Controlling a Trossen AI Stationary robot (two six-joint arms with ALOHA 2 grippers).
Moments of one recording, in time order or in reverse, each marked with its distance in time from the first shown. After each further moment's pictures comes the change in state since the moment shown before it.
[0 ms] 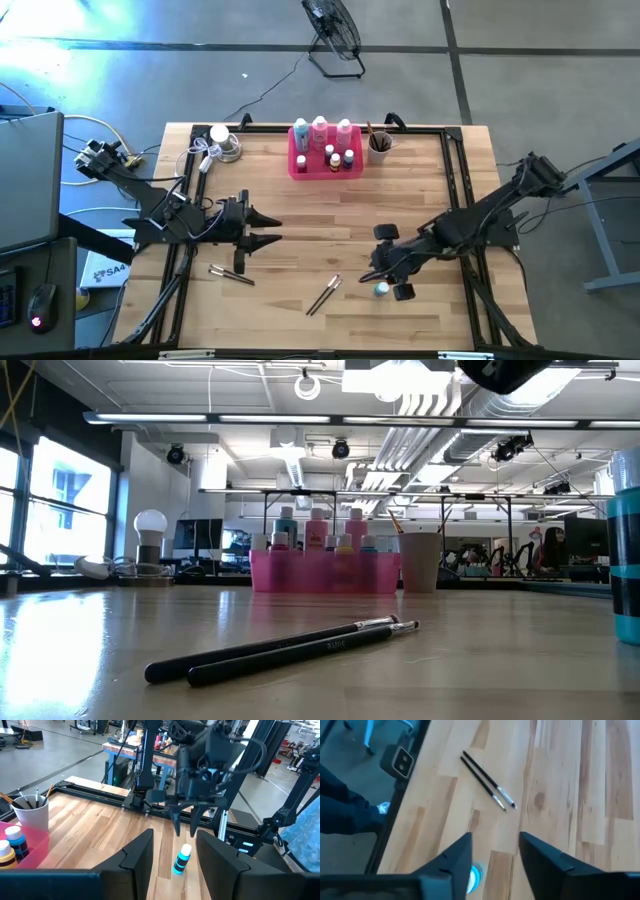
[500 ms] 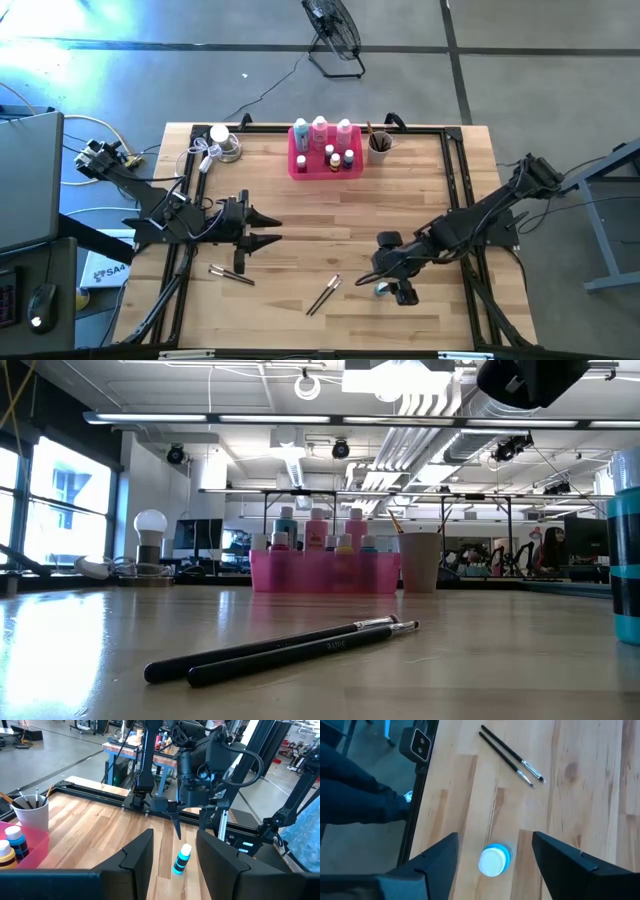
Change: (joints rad) left arm 0.000 0.000 0.000 0.000 0.000 0.000; right arm 0.002 0.028 0.000 -0.038 -0.131 0.125
